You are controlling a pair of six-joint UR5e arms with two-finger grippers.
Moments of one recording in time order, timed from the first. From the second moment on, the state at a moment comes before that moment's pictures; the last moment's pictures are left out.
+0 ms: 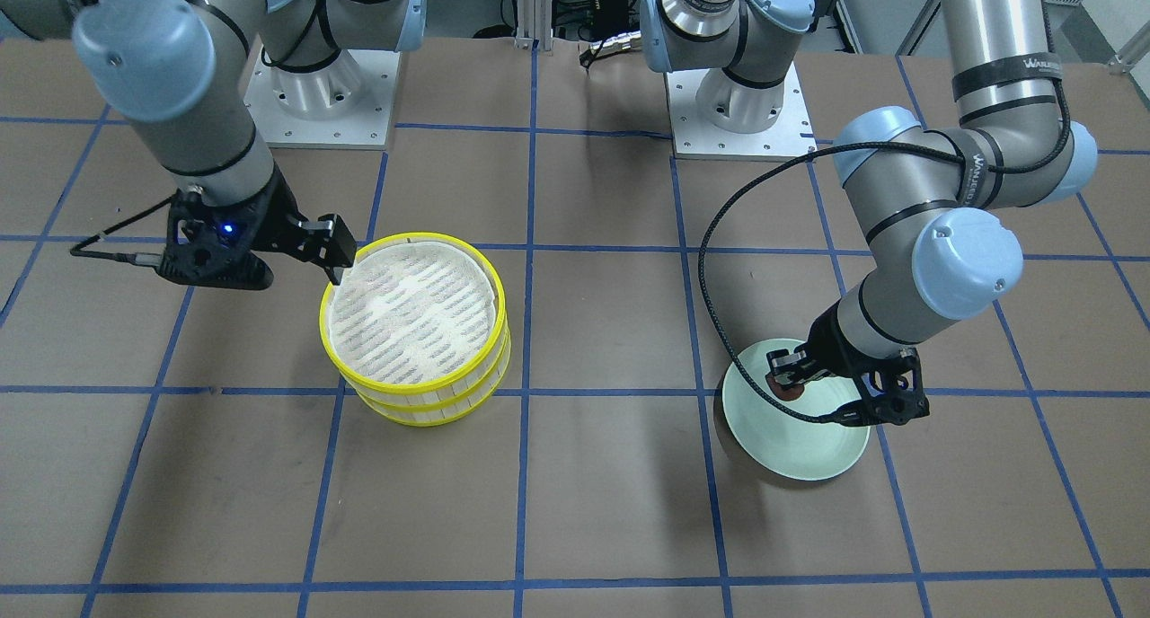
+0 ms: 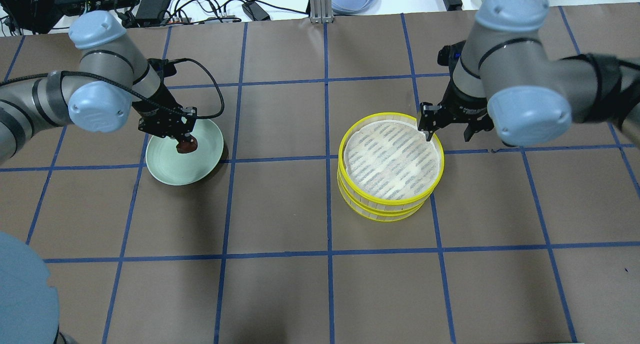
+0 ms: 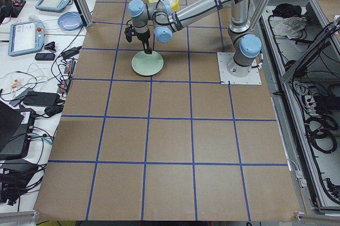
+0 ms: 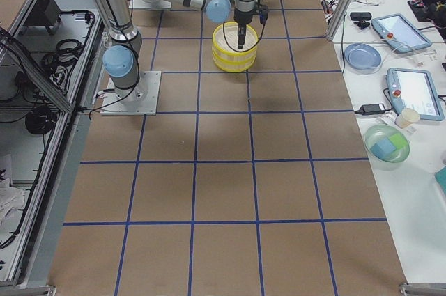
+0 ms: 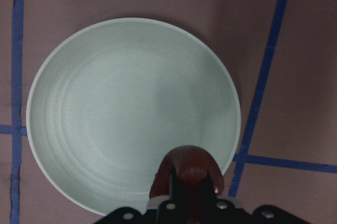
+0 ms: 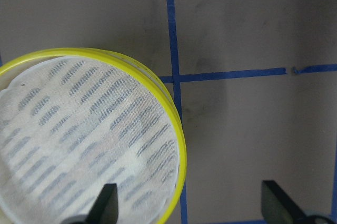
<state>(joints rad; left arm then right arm) -1.43 -1.89 -1.70 -1.20 1.52 -0.03 1.56 -1.51 1.70 -1.74 -1.57 0.05</state>
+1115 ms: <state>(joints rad) -2.00 -1.87 -1.64 -1.04 1.50 -0.93 1.56 -1.59 1.42 -1.42 -1.60 0.05</state>
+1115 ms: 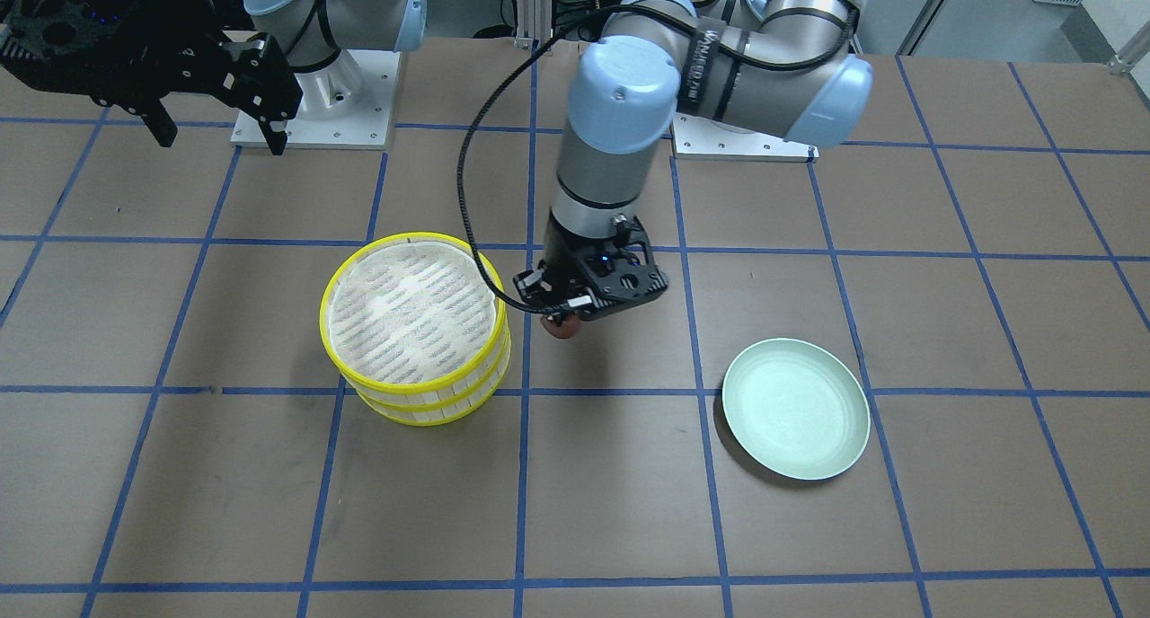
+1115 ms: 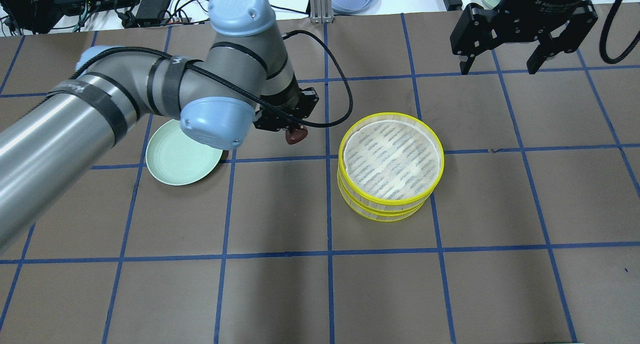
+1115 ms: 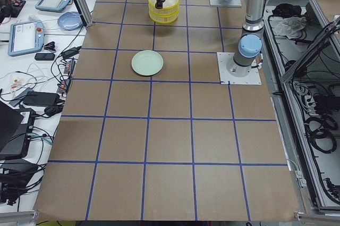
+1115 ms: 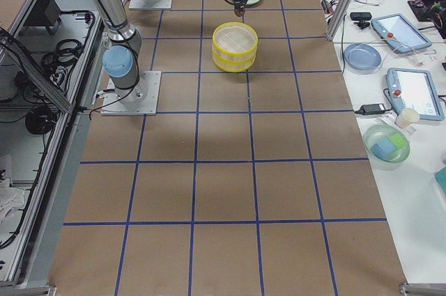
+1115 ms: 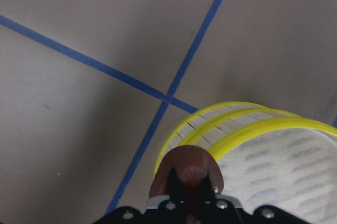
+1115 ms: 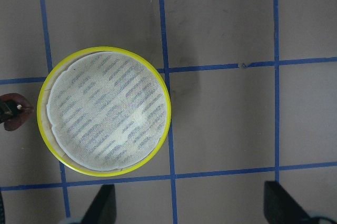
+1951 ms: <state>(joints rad) -2.08 -1.94 -1.59 -1.00 1.43 -1.10 1.56 -1.59 1.43 -1.42 -1.61 0.04</state>
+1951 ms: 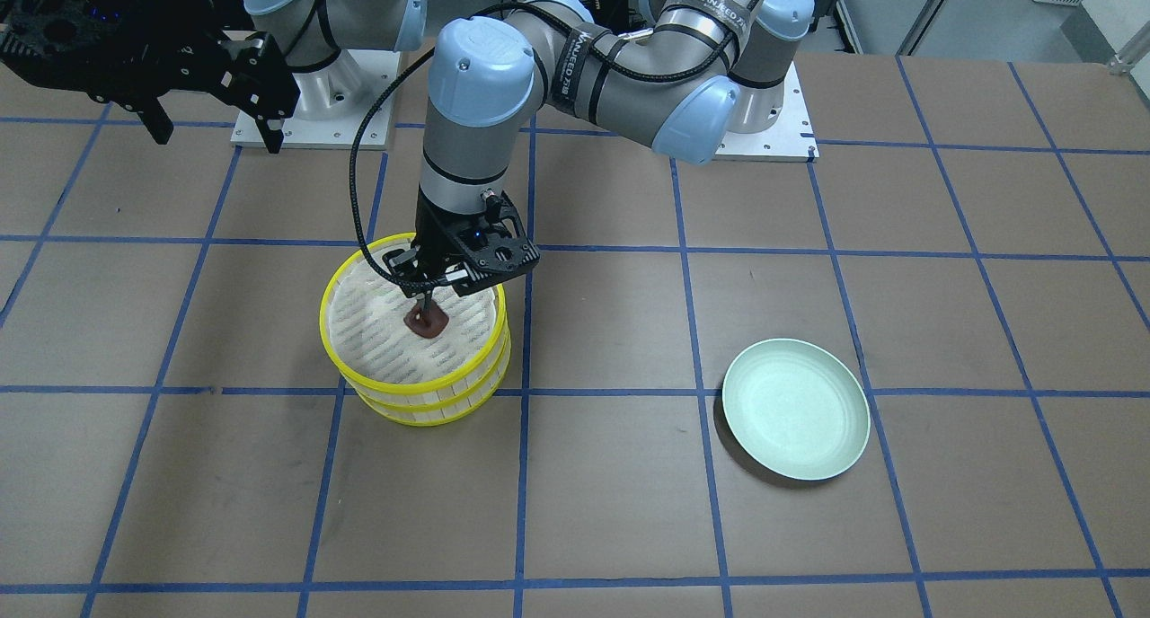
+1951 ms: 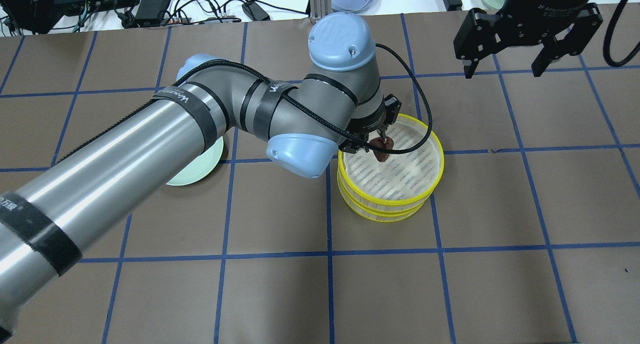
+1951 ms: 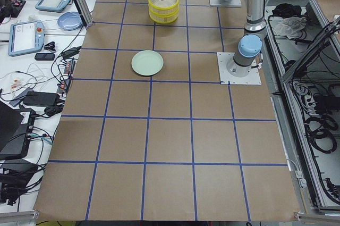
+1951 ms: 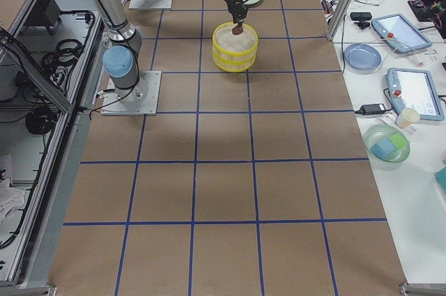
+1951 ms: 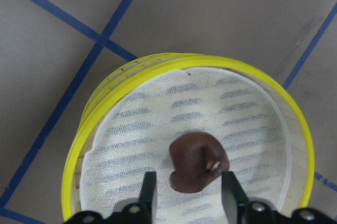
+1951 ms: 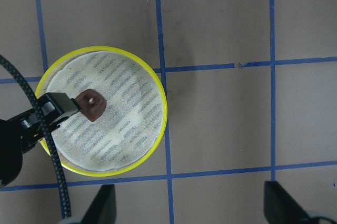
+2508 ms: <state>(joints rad) -2.04 -1.90 -1.58 -1.01 1.45 -0.95 1.56 -1.59 1.43 -1.42 -1.61 0.04</state>
